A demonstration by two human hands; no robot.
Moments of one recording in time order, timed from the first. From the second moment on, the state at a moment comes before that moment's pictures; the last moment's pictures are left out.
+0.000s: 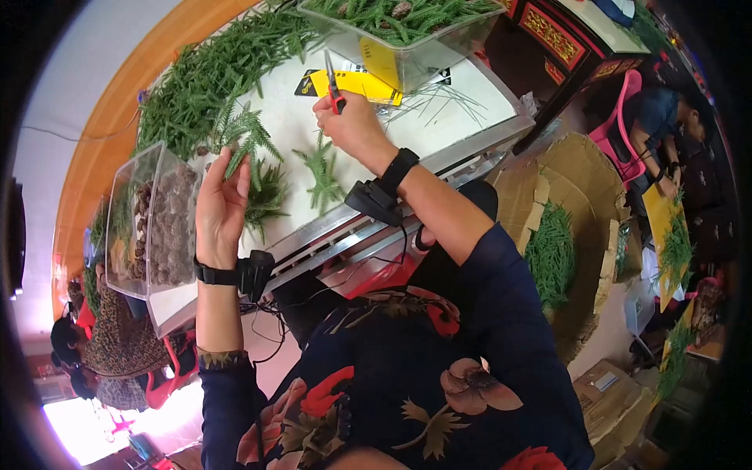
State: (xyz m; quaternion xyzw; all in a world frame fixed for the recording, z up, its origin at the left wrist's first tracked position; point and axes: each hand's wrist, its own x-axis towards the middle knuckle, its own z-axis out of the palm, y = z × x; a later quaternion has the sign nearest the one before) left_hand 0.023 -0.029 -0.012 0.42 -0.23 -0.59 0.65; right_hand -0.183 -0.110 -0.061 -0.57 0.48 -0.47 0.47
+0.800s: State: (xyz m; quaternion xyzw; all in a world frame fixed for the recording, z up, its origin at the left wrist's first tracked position) left_hand -0.003 0.026 -0.014 0.37 -0.23 -0.78 0.45; right_hand -0.194 -0.056 0.012 -0.54 0.23 -0.35 0.73
